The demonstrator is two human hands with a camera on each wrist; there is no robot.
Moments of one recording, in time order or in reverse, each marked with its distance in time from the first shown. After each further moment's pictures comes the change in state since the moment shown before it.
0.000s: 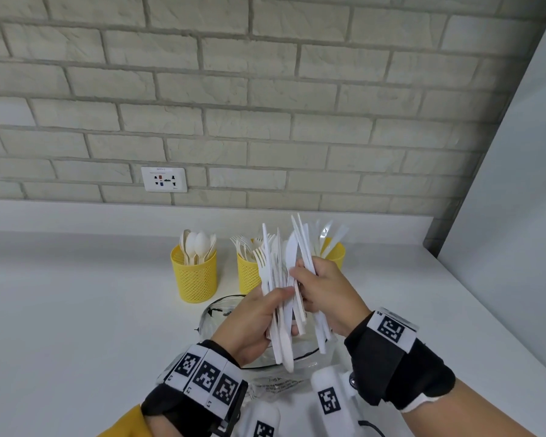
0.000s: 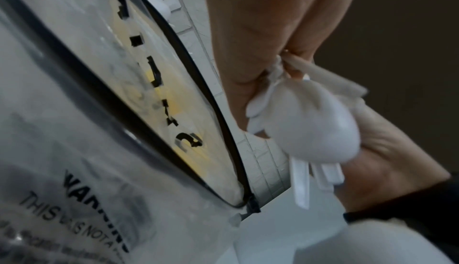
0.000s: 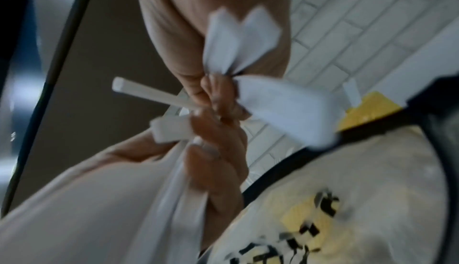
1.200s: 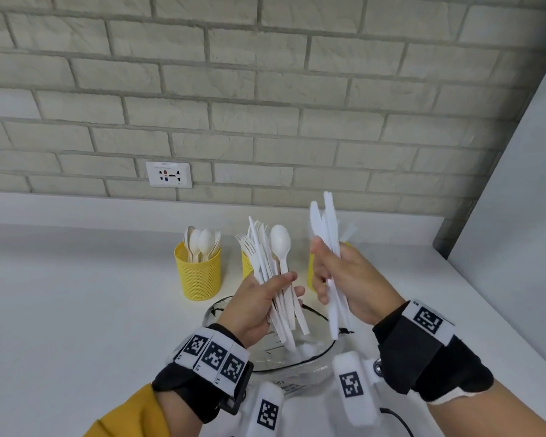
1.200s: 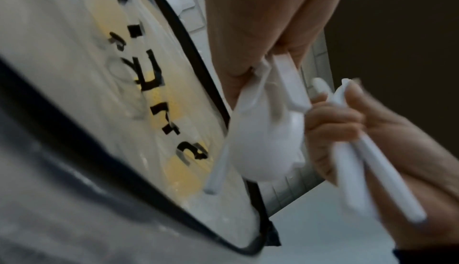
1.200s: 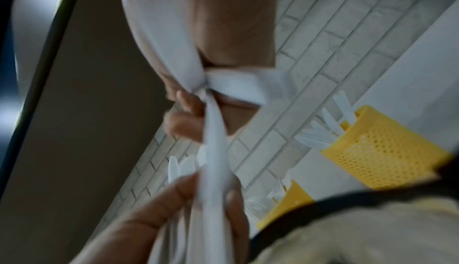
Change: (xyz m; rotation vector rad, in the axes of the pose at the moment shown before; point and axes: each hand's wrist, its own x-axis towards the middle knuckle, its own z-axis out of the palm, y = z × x) left_hand 0.024 0.006 -0.010 -0.129 0.104 0.061; right_hand 0.004 -0.017 -0.023 0.101 -0.178 -0.106
